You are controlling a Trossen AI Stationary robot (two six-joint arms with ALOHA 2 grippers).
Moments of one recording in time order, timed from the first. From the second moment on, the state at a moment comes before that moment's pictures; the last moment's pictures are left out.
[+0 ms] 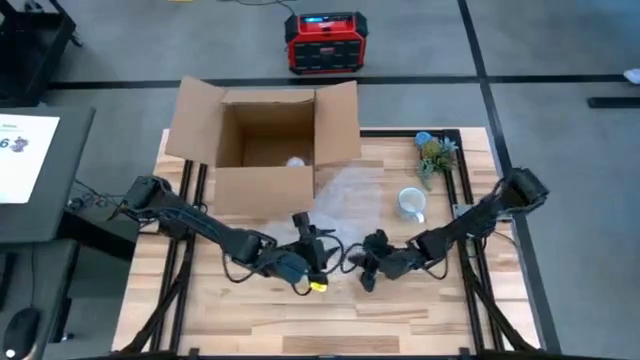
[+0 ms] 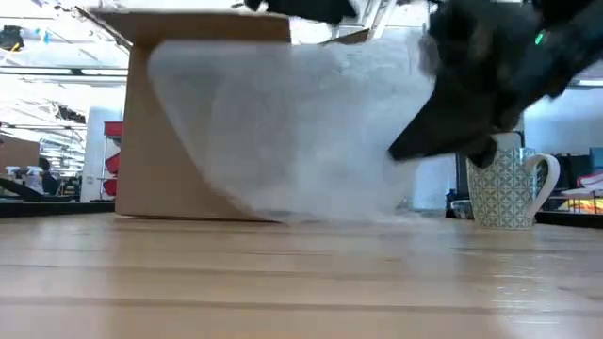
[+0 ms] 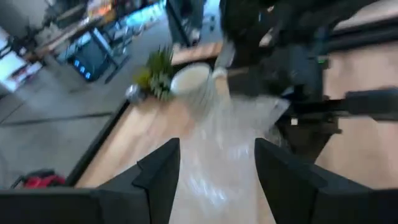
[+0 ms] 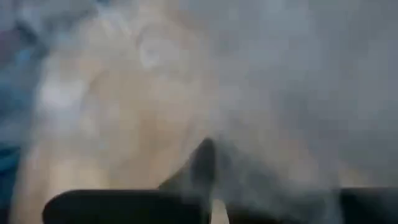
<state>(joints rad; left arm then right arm) -0.44 1.67 1.27 -0.07 -0.83 0.01 0.48 1.53 0.66 0.21 0.35 0.85</state>
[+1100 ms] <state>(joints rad) -0.12 2.07 1.27 -0.19 -0.29 -0.22 0.85 1.32 0.66 0.00 -0.03 1.23</state>
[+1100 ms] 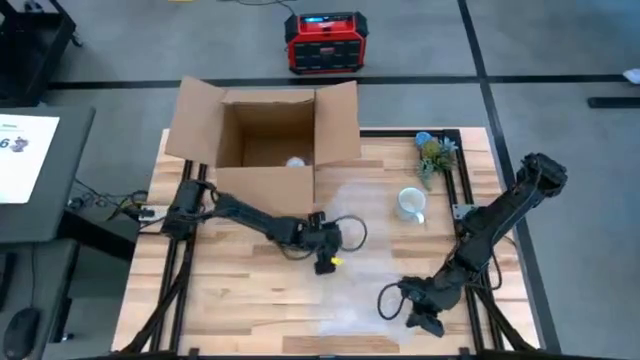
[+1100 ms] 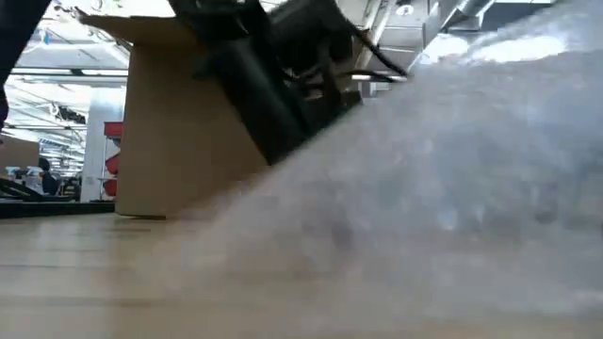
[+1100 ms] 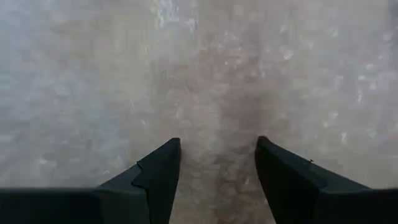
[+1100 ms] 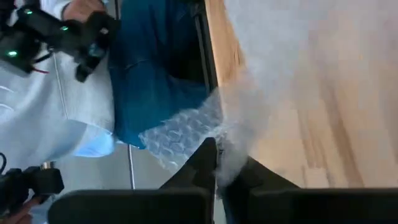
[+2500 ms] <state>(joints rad) -0.15 1.92 1.23 -0.22 -0.34 -0.25 1.00 1.26 0.79 -0.55 0.78 1.49</state>
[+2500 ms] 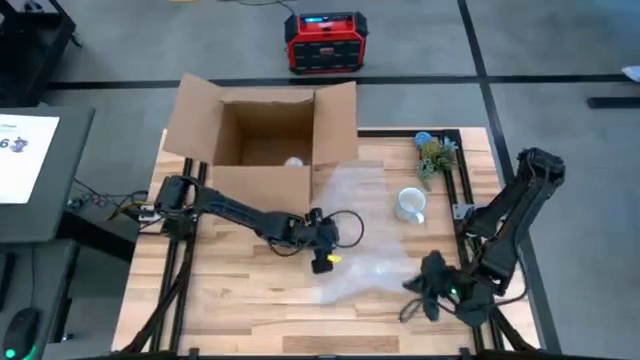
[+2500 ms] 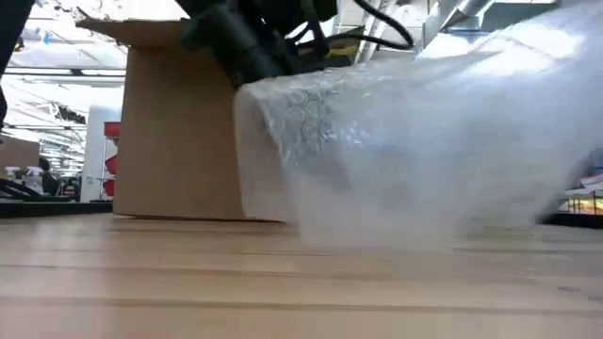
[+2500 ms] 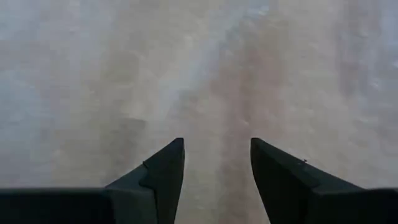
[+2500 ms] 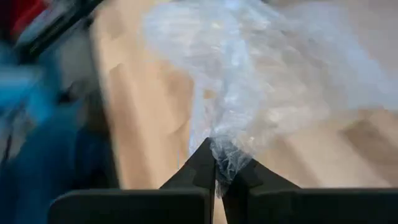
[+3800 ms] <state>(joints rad) -0.14 1.90 1.22 -0.24 -0.36 -0.11 1.15 1.16 0.88 -0.23 1.19 1.01</state>
